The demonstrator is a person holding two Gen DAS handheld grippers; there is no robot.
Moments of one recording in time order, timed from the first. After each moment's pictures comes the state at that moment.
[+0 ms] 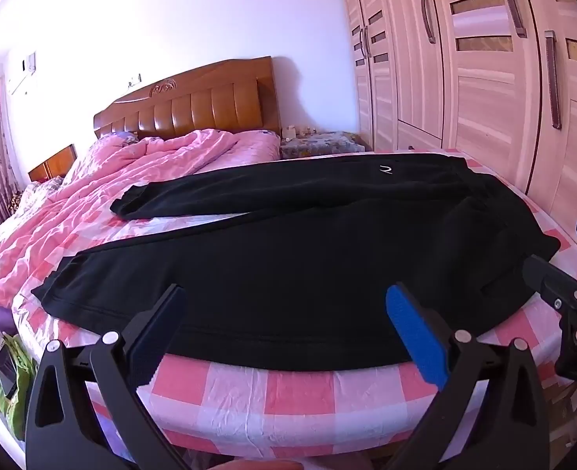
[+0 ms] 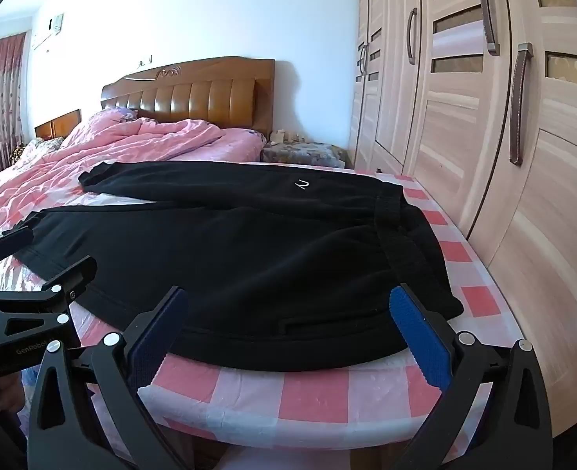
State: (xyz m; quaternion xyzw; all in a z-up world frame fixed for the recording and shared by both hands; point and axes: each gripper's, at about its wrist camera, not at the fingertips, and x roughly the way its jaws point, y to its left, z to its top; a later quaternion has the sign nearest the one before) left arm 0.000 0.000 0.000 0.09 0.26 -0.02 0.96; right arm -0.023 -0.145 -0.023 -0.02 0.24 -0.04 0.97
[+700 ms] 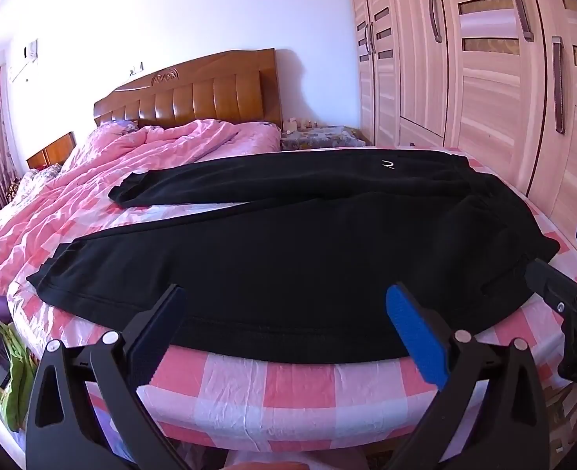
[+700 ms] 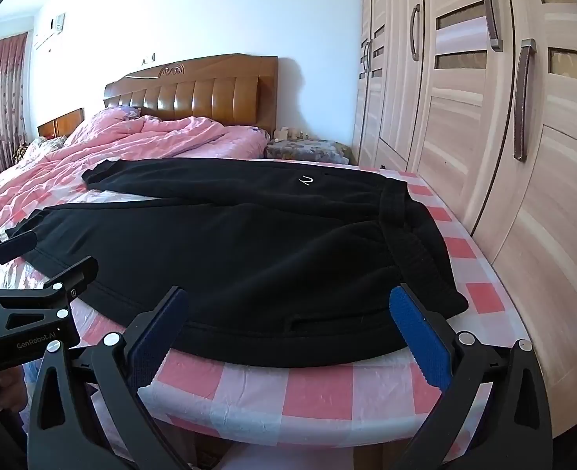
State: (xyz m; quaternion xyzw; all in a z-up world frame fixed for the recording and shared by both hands) left arm 0.001 0.007 -0.002 0.06 0.28 -0.03 0.96; right arm -0.022 -0.145 -0.026 -0.02 0.24 -0.04 0.97
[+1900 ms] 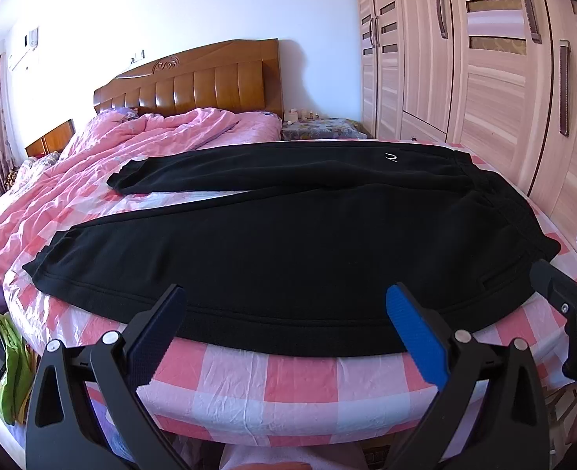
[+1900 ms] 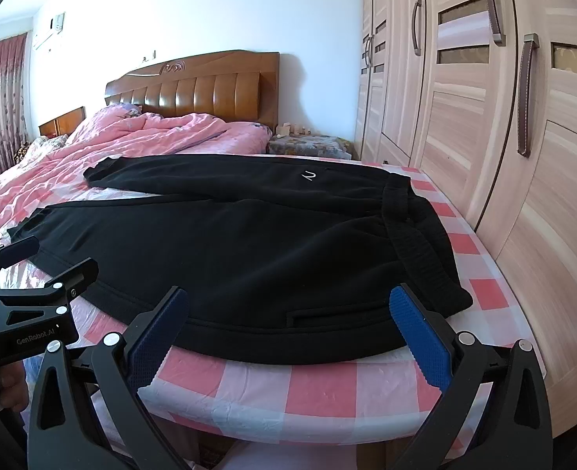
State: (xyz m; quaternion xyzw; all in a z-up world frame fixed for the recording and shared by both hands) left arm 0.005 0.015 -0.007 0.05 0.30 -0.03 0.95; right arm -0.023 -0.142 -0.033 -0.01 0.25 -0.03 0.97
